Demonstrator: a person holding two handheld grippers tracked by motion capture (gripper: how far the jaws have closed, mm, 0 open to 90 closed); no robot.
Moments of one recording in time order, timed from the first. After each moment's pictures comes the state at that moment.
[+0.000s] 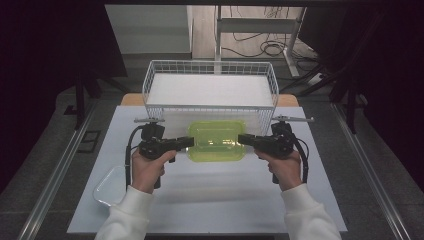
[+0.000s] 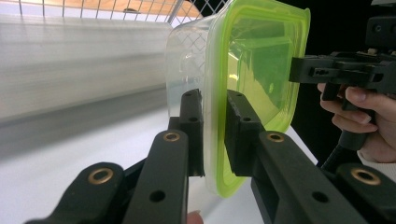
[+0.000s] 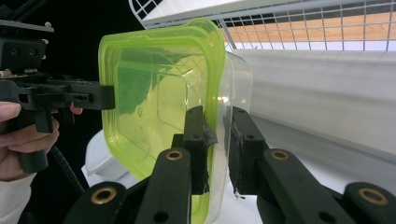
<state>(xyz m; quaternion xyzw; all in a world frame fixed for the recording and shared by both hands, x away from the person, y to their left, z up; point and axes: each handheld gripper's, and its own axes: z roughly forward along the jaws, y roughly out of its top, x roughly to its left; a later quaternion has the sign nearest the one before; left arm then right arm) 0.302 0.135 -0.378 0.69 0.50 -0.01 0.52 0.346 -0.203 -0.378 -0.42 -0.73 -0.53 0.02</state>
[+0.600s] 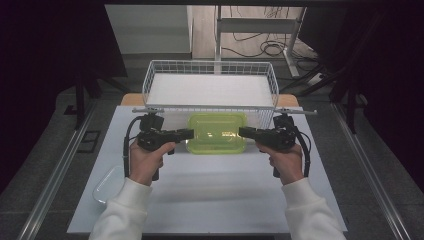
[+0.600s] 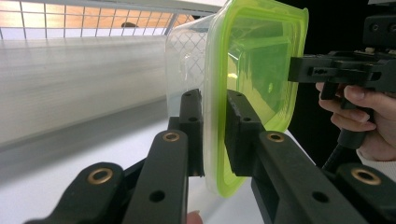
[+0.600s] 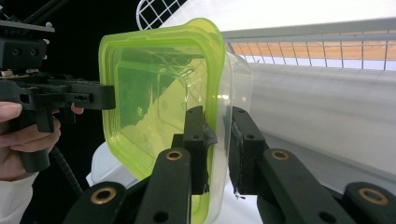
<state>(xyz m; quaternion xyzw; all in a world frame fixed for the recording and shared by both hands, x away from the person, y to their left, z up) 0.312 0.137 -0.358 0.69 0.49 0.00 0.52 0.353 -0.202 -0.359 -0.42 -0.73 -0.54 0.01</state>
